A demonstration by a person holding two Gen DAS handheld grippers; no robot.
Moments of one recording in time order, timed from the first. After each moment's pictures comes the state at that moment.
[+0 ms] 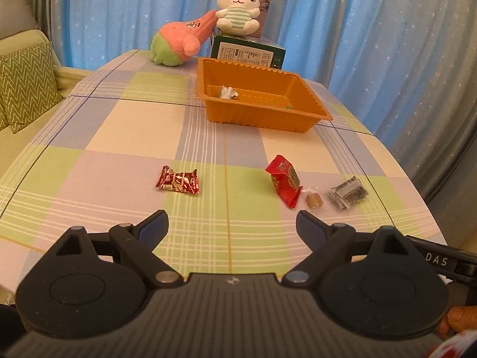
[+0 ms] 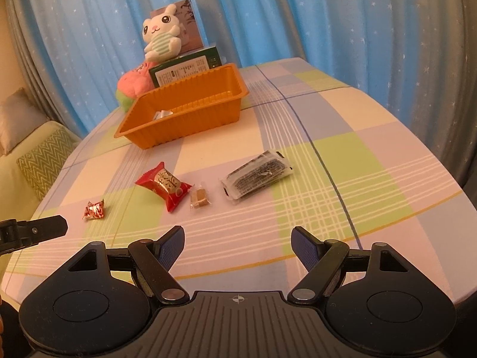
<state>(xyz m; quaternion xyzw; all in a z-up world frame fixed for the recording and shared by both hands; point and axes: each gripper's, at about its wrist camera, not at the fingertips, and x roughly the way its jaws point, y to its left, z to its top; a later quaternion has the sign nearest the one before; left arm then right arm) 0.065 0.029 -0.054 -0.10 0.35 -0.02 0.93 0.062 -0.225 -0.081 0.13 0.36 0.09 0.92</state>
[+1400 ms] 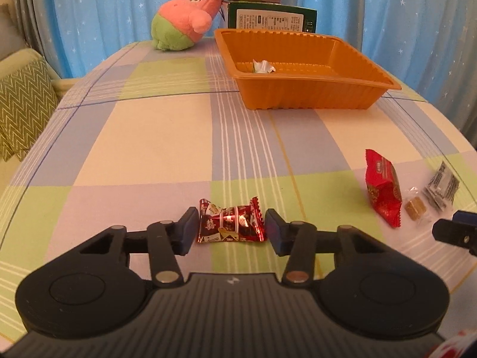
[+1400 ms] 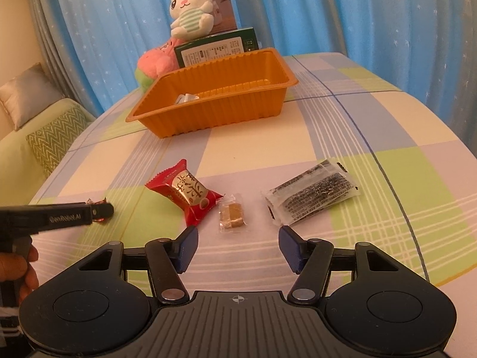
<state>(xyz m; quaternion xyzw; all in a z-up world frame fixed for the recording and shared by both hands) 0.172 0.054 -0.120 0.00 0.39 0.00 0.92 0.129 -0.180 -0.113 0.09 0.37 0.14 0.91</state>
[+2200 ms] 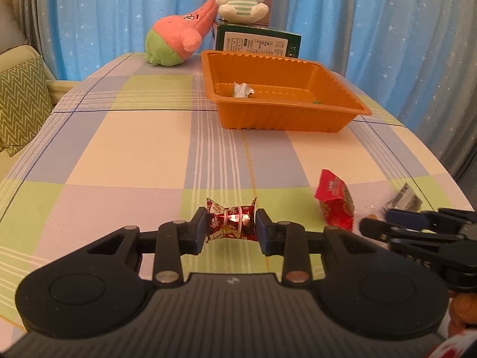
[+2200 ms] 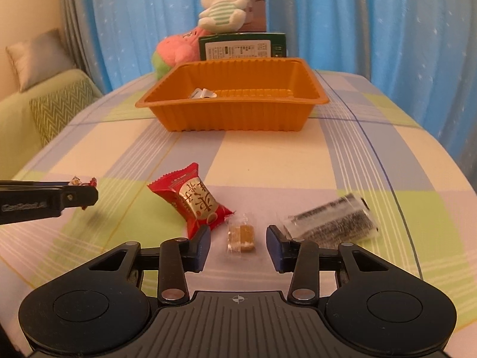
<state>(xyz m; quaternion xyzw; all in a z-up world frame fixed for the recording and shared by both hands) 0.148 0.040 -0.096 -0.05 0.36 -0.02 0.93 0.155 -0.145 -0.123 -0.01 0.36 0.16 0.92</state>
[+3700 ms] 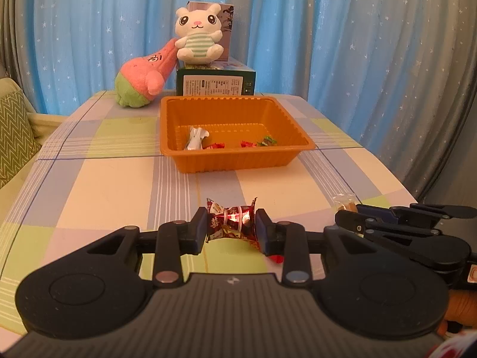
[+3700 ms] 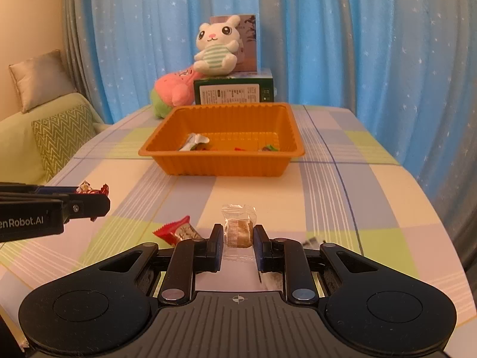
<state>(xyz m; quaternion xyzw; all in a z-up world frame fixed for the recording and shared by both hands) 0.130 0.003 -0.026 -0.03 0.31 -0.07 0.95 0.133 -0.169 -0.056 0.00 0.31 0.15 0.94</state>
